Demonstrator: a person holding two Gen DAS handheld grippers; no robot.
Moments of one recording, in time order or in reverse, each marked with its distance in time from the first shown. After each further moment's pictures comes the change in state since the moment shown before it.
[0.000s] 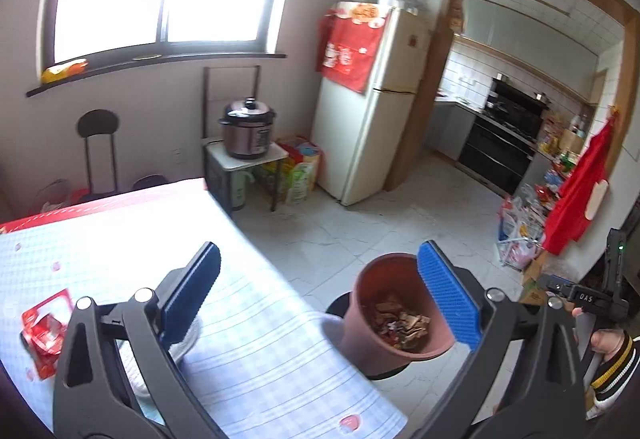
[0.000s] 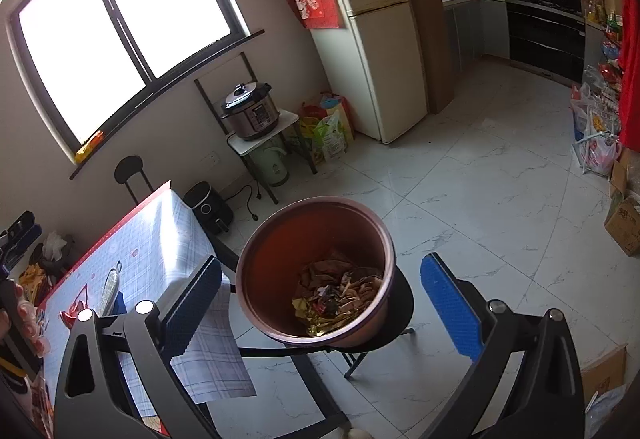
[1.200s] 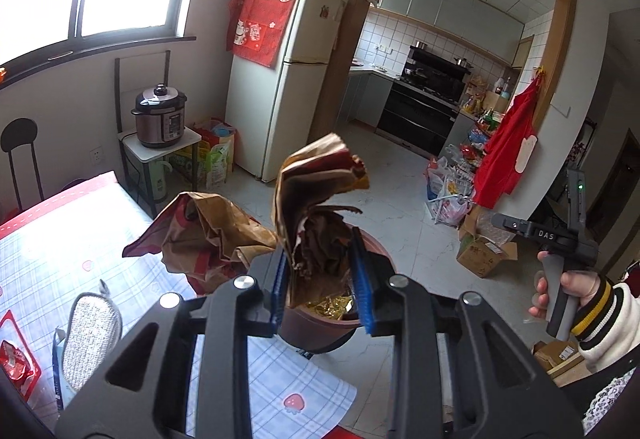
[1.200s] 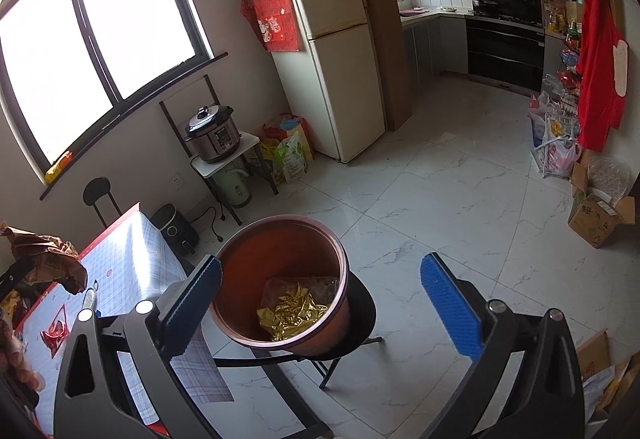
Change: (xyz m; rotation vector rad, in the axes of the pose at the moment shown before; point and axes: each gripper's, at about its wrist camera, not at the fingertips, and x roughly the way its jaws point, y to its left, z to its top) left arm 0.033 -0.048 -0.011 0.149 0.100 -0.358; right arm -0.057 -0.030 -0.005 0.059 -0.095 -0.178
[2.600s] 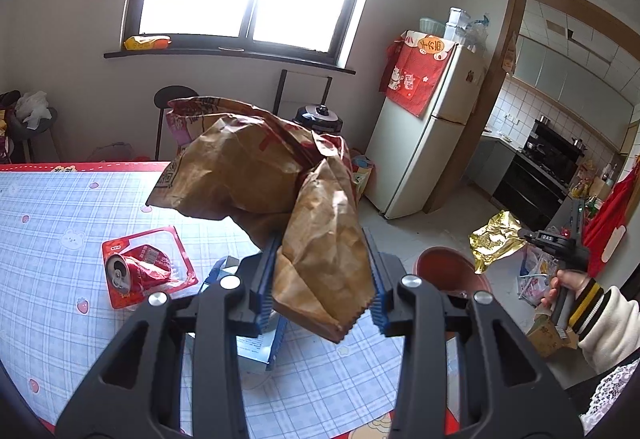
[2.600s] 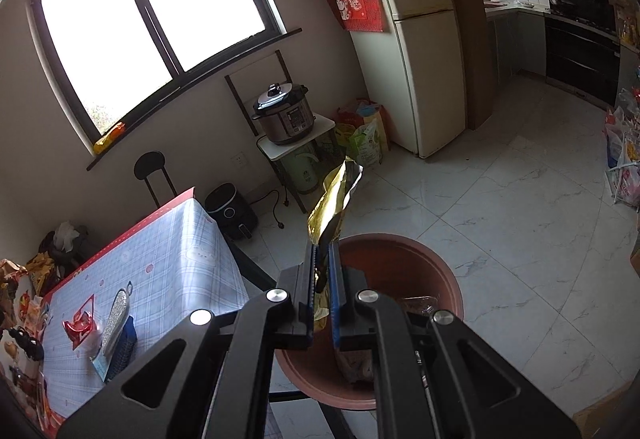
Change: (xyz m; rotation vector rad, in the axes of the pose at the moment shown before) left arm -0.188 0.081 -0.080 -0.295 -0.168 0.462; right arm 0.128 0.089 0.037 -0.110 0.082 0.247
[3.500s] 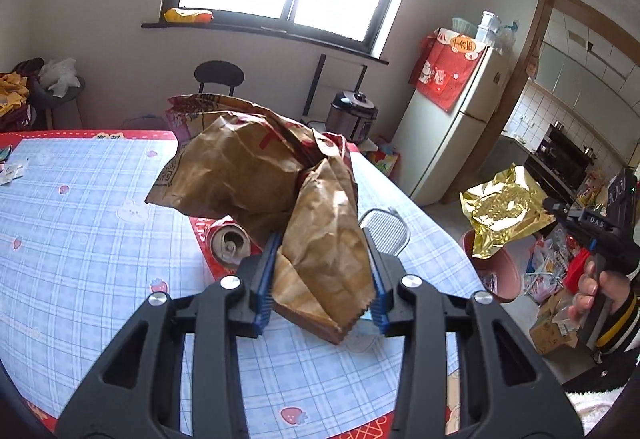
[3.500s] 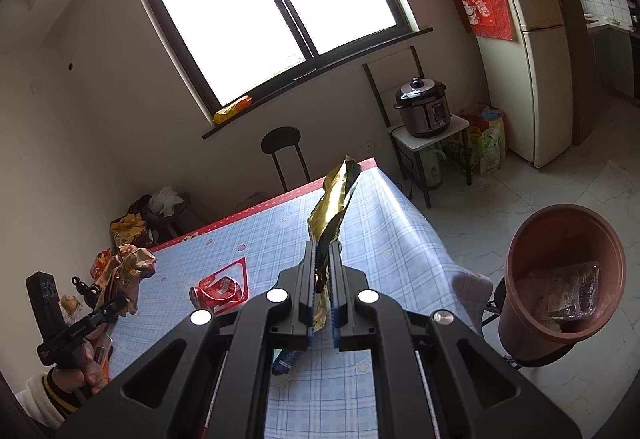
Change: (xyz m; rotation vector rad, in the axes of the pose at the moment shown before) left arm -0.045 0.148 -0.019 -0.064 0.040 0.025; right arm -0.069 0.249 -0.080 -0.107 -0.050 0.334
